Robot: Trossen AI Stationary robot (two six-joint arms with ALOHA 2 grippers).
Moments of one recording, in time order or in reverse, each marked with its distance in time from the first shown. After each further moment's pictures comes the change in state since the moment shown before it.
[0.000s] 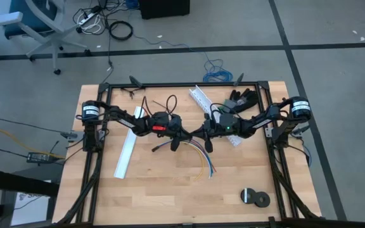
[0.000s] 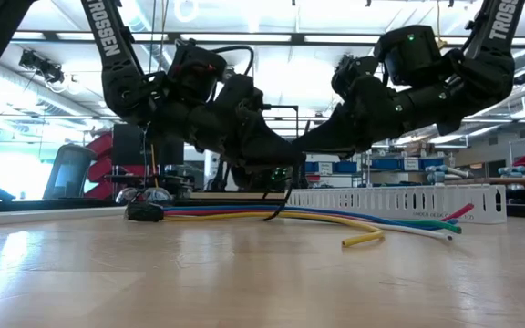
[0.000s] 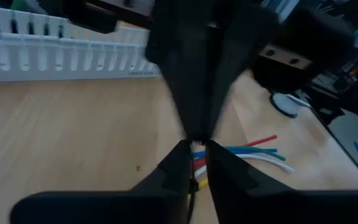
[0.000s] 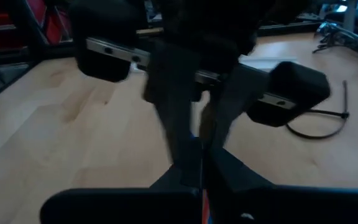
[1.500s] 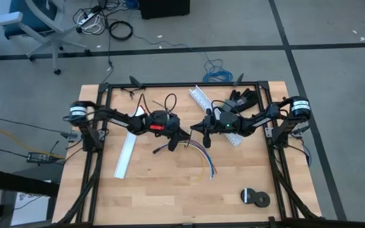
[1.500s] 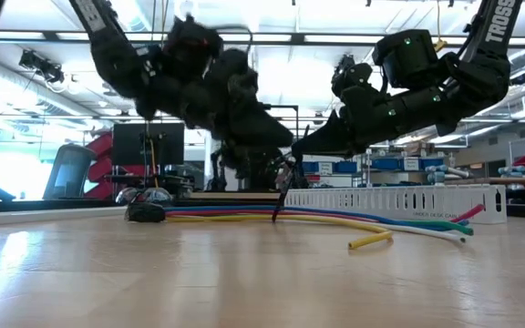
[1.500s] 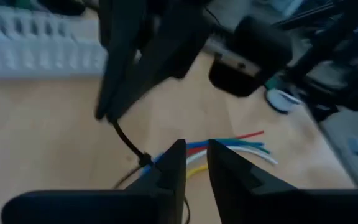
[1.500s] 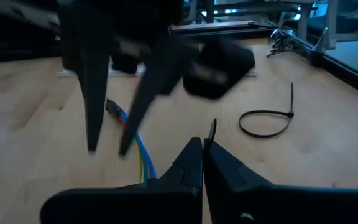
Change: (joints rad) left arm -0.021 -0.157 0.000 -0.223 -0.050 -0.007; right arm -0.040 0.000 0.000 0.007 0.087 -0.035
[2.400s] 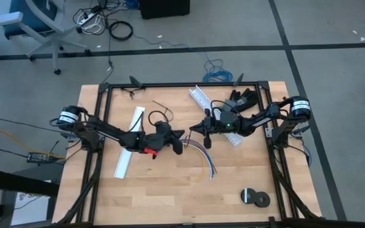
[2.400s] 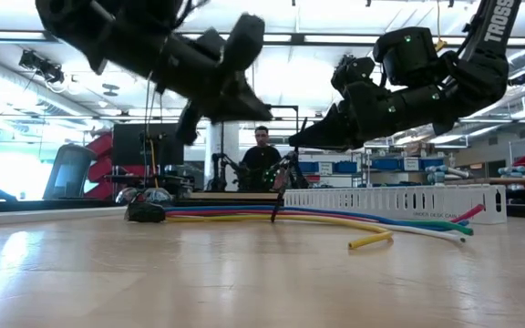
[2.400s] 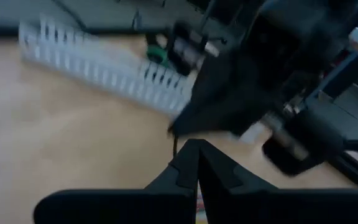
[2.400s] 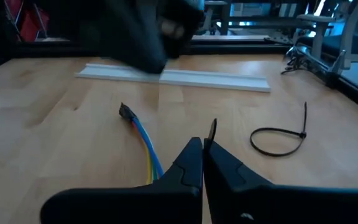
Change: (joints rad) left arm -0.328 -0.091 0.001 -0.090 -0.933 -0.382; right arm -0.002 0.000 0.008 0.028 -0.056 -0.065
